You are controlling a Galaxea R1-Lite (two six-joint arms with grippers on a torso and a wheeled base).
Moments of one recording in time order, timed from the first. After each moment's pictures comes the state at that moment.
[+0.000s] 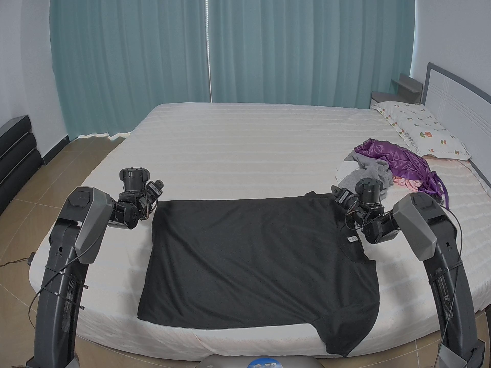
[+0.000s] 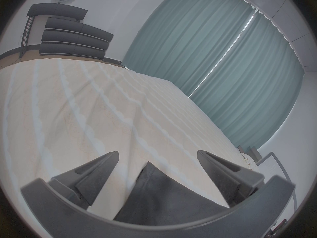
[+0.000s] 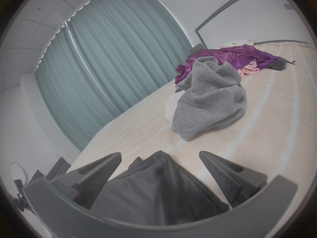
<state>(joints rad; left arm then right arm) -0.03 2.80 -1.98 -0.41 0.16 -0.77 0.11 2.84 -1.80 -0.76 -0.12 0.61</state>
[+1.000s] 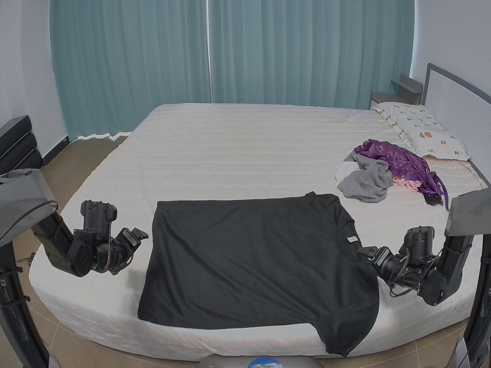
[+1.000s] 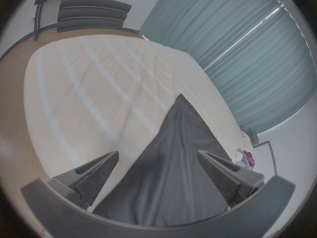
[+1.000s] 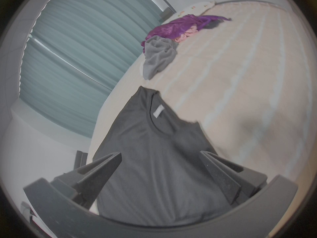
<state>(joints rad) -0.06 2.11 -0.70 -0.66 0.01 -0.91 0.13 2.24 -0.37 -1.25 0.07 0.88</state>
